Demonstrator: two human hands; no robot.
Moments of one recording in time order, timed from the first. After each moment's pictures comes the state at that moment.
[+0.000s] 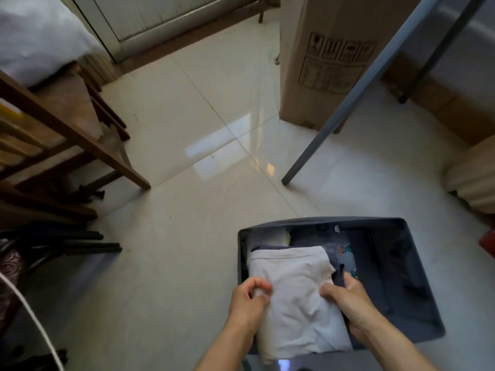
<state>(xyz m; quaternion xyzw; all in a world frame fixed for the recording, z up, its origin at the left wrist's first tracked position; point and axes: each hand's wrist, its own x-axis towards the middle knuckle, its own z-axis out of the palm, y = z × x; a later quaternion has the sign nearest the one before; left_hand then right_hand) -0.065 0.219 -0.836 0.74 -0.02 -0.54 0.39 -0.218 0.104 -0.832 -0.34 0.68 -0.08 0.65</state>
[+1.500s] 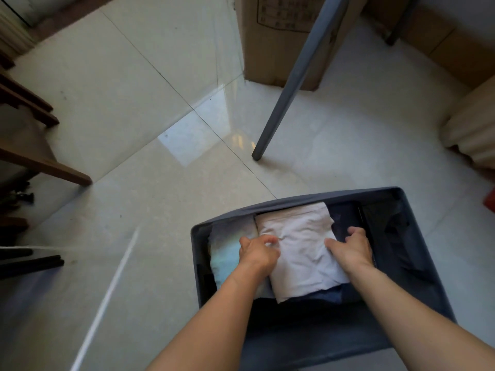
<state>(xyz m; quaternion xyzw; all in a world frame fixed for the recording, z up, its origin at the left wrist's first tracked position) -0.095 0.085 -0.956 0.79 -0.16 -0.58 0.12 -0.266 0.003 -0.980 -0.45 0.79 0.02 0.41</state>
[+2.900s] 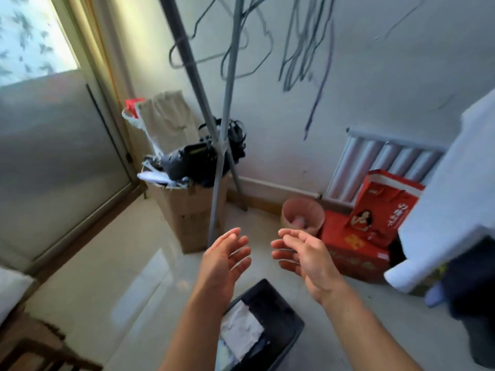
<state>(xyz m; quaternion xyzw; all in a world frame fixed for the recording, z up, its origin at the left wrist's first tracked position) -0.135 0.149 -0.250 0.49 -0.17 -0.67 0.53 -0.294 0.152 -0.238 -0.35 0.57 -0.47 0.58</state>
